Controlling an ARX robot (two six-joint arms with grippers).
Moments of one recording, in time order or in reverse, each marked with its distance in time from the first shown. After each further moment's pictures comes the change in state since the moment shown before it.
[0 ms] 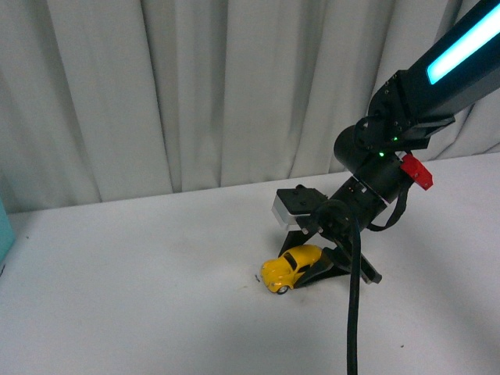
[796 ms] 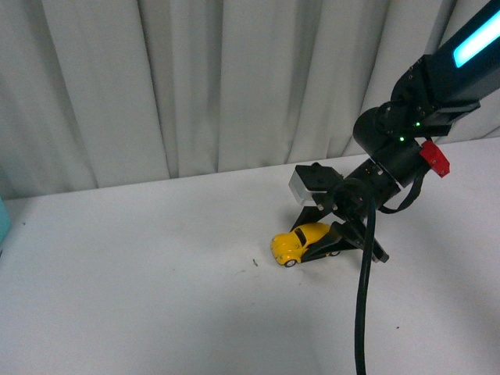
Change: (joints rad) left arm 0.000 0.000 0.000 0.000 0.000 0.000; right arm -0.074 0.004 -0.031 0.080 -0.037 0.000
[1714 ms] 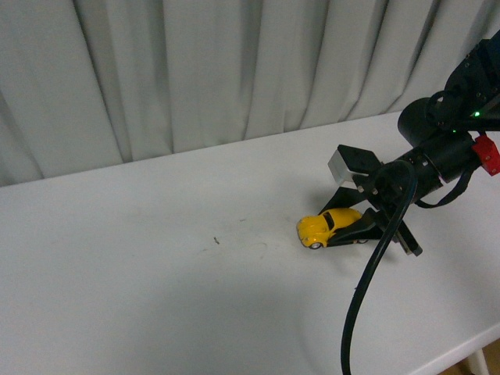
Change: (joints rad) left arm 0.000 0.000 0.000 0.000 0.000 0.000; right arm -0.250 -0.152 -0.381 0.190 -0.050 0.001
